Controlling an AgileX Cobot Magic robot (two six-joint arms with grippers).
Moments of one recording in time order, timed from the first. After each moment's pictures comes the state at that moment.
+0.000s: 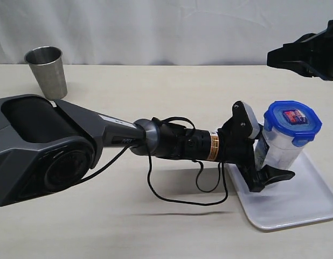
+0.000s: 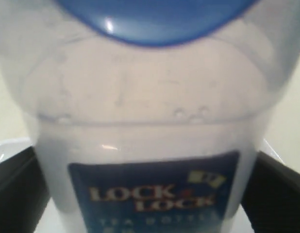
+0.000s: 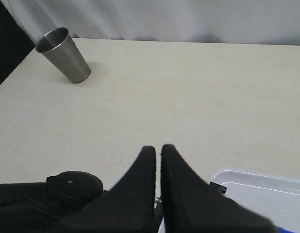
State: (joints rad) left arm -0.80 2.58 -1.72 1.07 -0.82 -0.65; right arm -0.04 1.30 -0.93 1.09 0.68 -1.00
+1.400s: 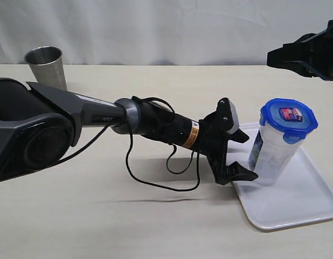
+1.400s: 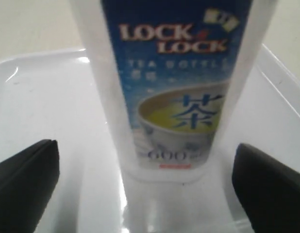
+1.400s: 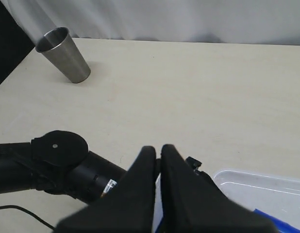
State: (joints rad) left arm -0.70 2.52 -1.72 1.54 -0.77 -0.97; right arm -0.04 1.30 -0.93 1.09 0.68 -1.00
